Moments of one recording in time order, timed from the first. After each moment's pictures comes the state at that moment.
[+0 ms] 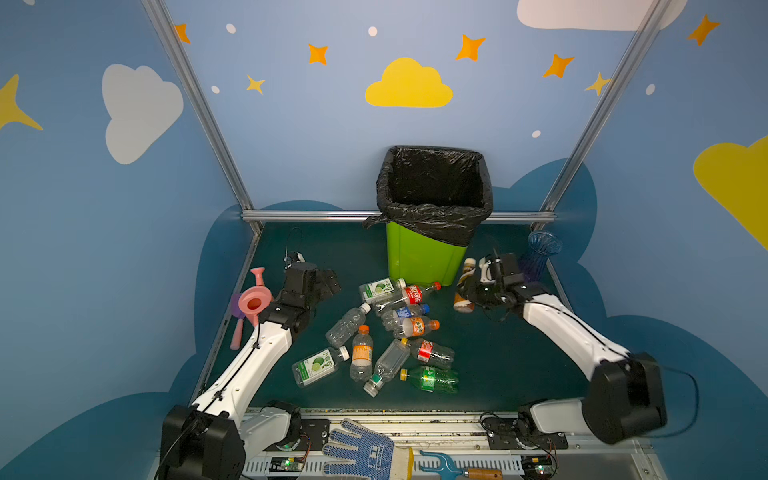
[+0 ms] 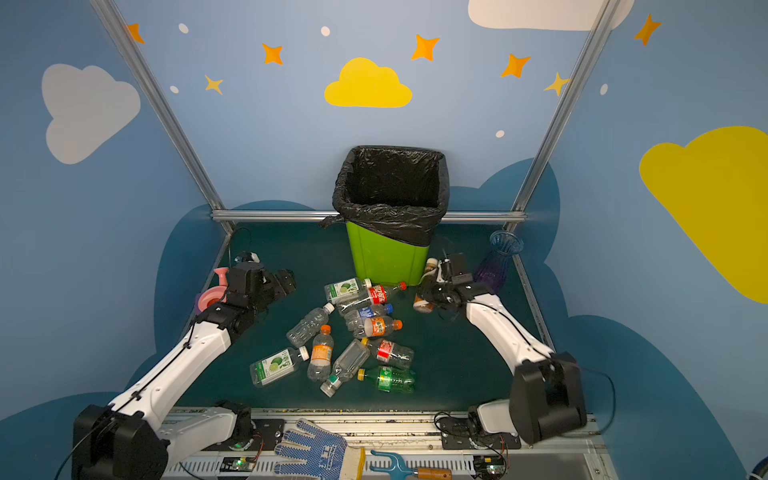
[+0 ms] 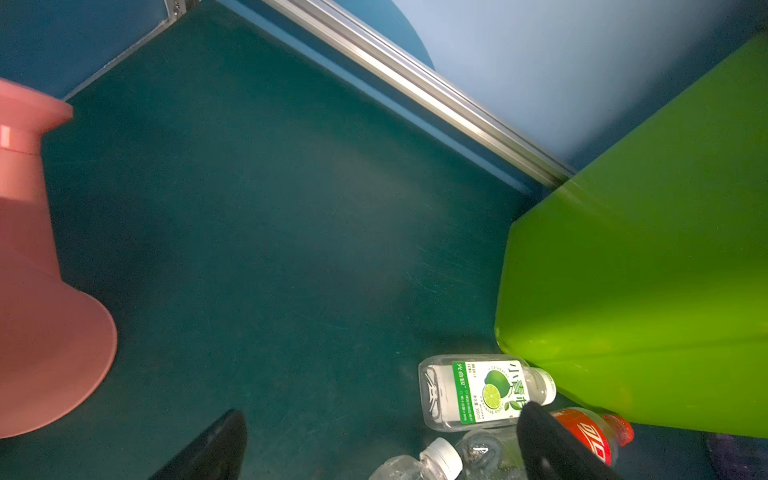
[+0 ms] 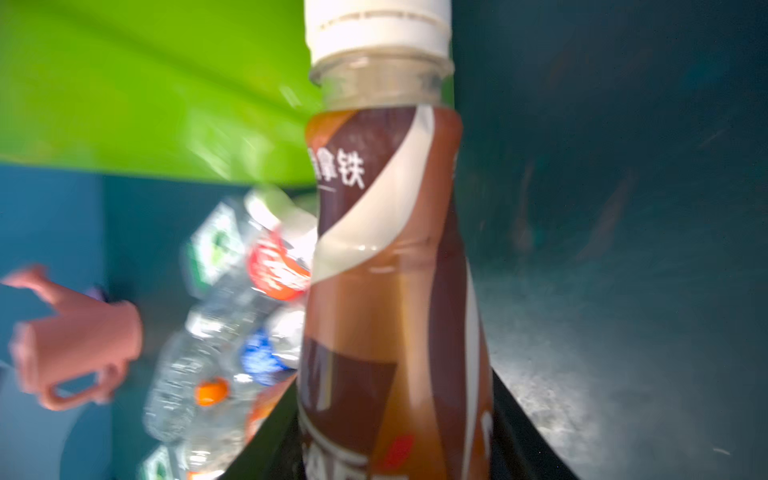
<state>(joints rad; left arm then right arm) -0.21 1.14 0.82 -0.31 -0.18 -0.62 0.29 1.28 1.00 -0.50 -0.15 0.60</state>
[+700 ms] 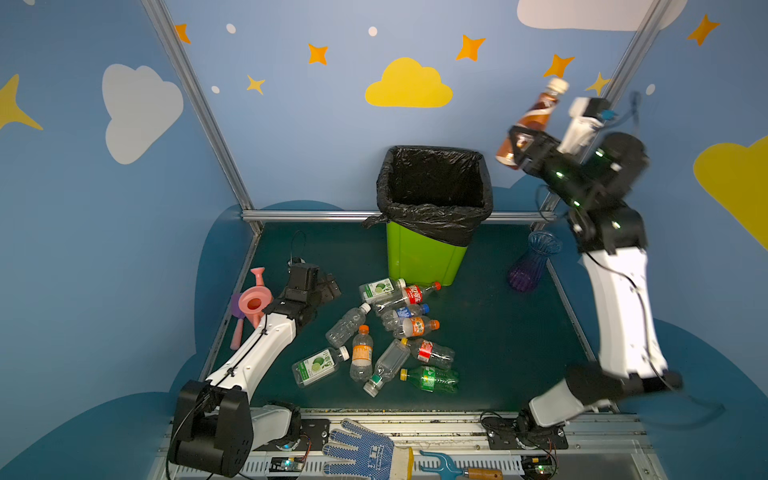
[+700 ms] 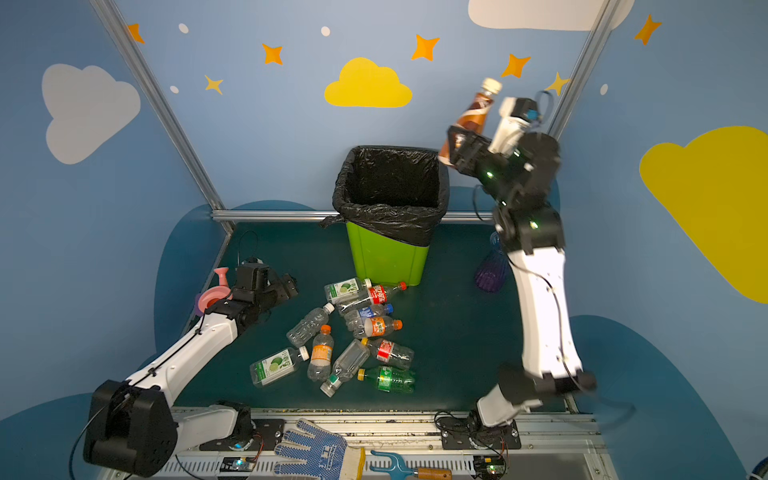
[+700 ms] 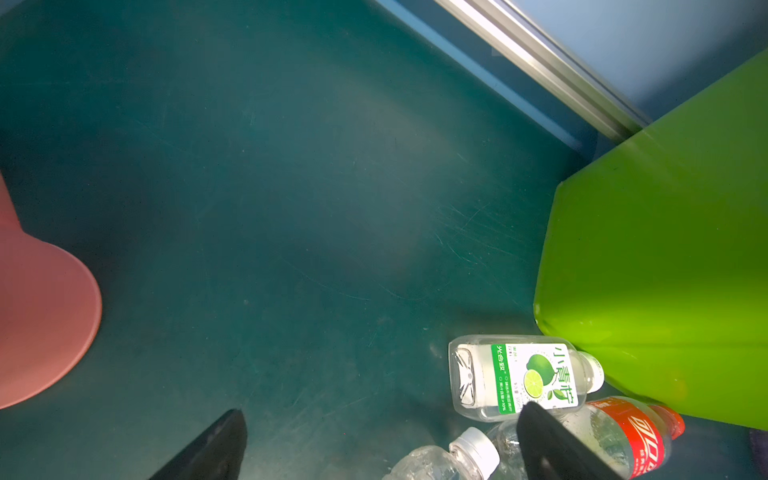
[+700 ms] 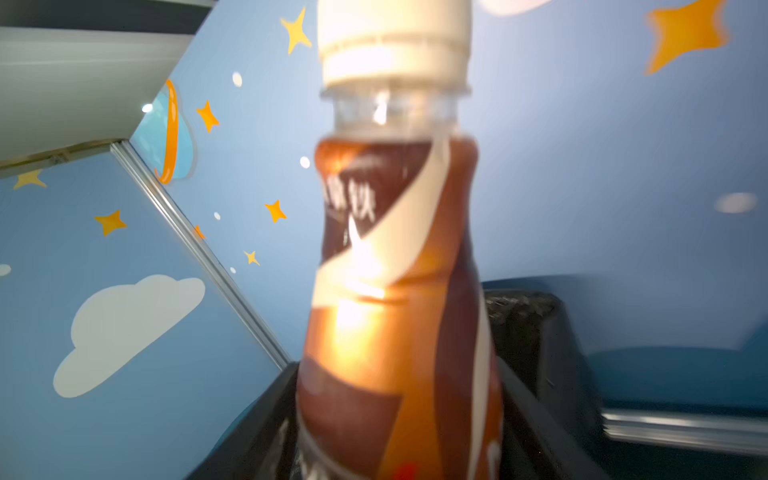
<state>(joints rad) -0.18 1.24 0.81 -0.32 -0.11 -0.63 0.24 1.78 2.40 -0.57 -0.28 0.48</state>
